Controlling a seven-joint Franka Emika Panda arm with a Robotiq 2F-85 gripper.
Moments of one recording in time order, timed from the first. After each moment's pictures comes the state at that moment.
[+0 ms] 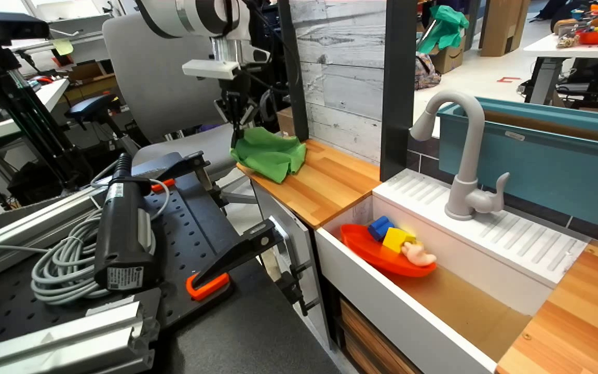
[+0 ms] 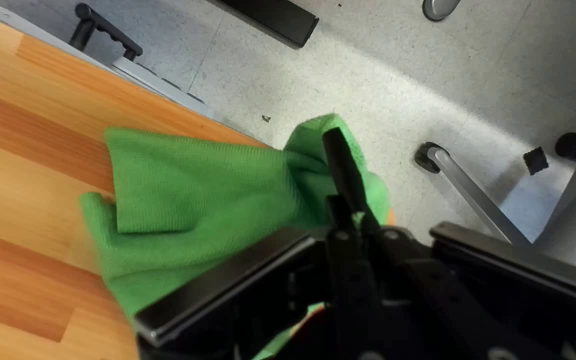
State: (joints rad) arm 0.36 0.80 0.22 -1.81 -0.11 2.41 0.07
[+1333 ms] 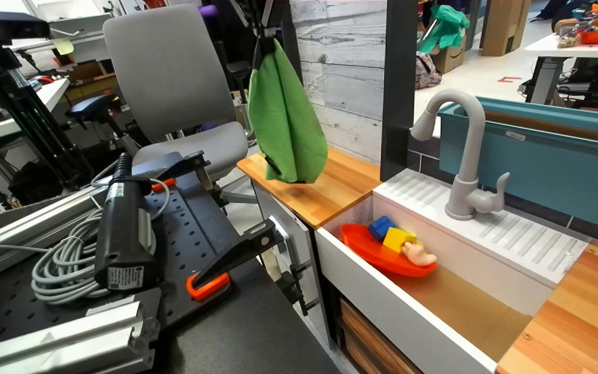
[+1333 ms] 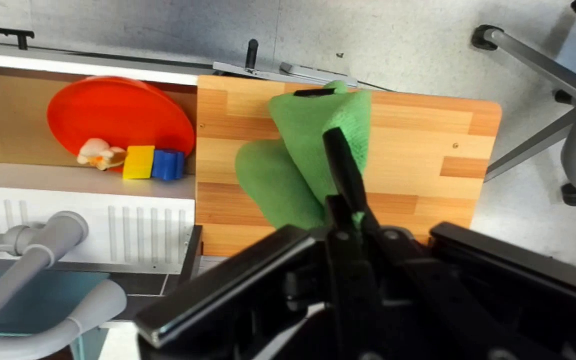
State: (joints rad) arm 0.08 0.14 0.13 -2.27 0.06 2.41 -0.01
